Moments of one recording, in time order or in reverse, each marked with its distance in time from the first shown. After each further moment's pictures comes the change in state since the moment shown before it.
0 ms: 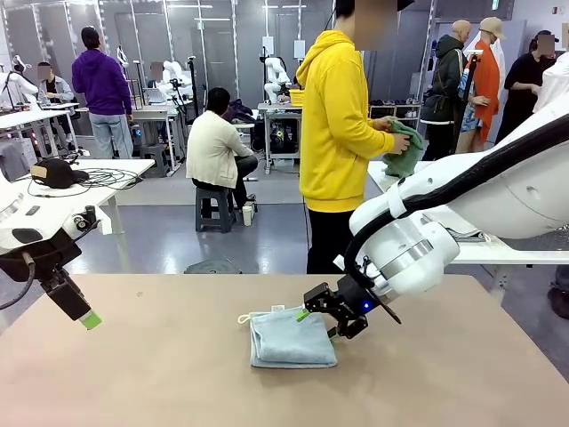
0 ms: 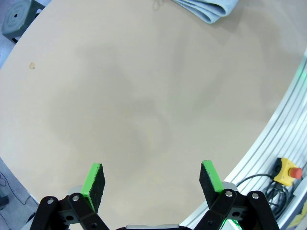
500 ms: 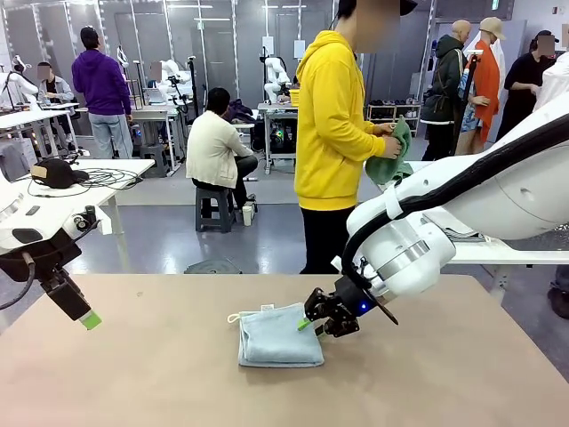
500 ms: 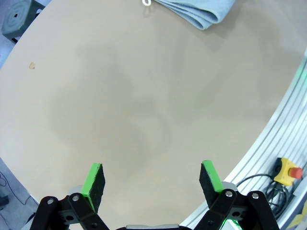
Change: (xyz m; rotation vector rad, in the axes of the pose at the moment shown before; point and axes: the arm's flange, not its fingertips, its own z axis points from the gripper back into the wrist) left arm 0.000 0.000 0.000 0.000 0.000 0.000; right arm 0.002 0.000 -0.005 0.002 0.003 -0.001
